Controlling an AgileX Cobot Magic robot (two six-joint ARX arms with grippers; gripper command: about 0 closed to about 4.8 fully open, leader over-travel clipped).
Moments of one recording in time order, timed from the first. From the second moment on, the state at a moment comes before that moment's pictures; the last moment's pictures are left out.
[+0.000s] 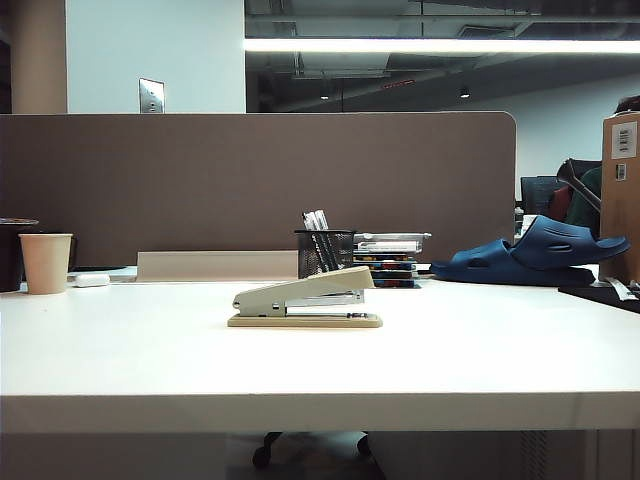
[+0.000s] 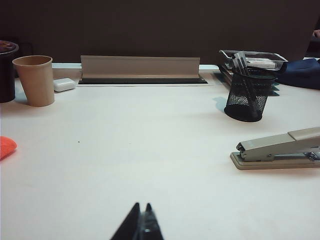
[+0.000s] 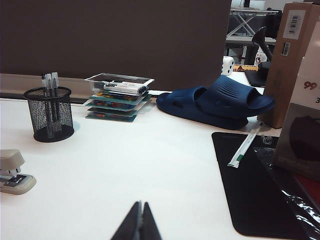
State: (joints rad) left arm -0.04 0.00 0.01 -0.02 0.14 -0.02; right arm 0.06 0.00 0.01 0.09 -0.05 -0.03
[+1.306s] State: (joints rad) left arm -0.04 0.00 0.01 -0.02 0.16 -0.02; right arm 0.06 0.00 0.01 0.09 -0.05 -0.03
